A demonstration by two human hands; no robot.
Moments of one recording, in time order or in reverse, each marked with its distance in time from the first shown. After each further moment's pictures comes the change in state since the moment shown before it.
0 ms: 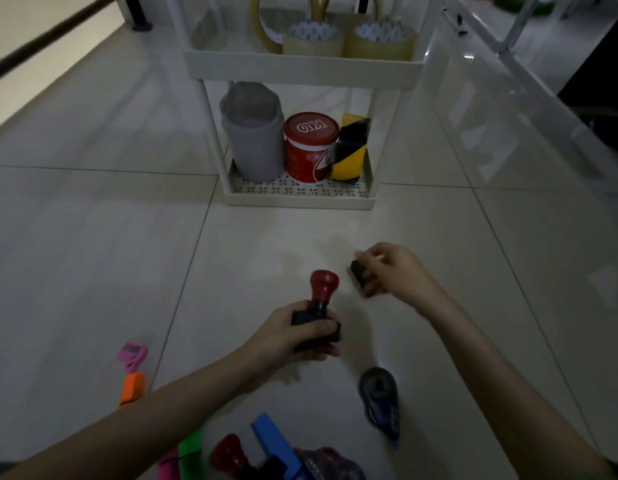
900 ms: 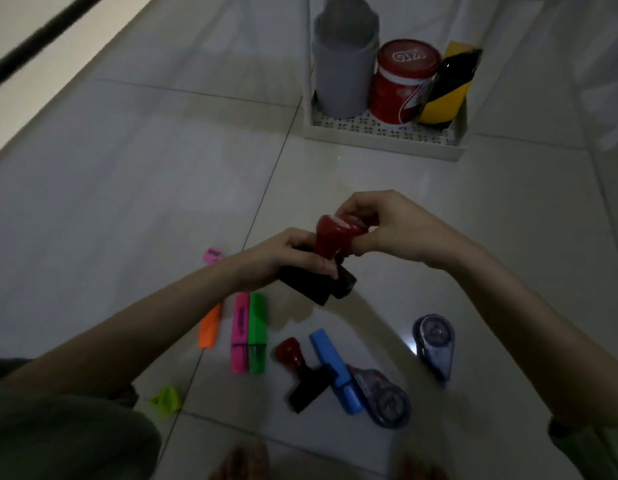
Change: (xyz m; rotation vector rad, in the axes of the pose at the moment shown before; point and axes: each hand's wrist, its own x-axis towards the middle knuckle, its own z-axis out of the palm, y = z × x) left_hand -0.057 0.006 -0.068 0.228 -0.135 0.182; right_hand -0.047 -0.073 0.055 -0.091 -0.469 -0.428
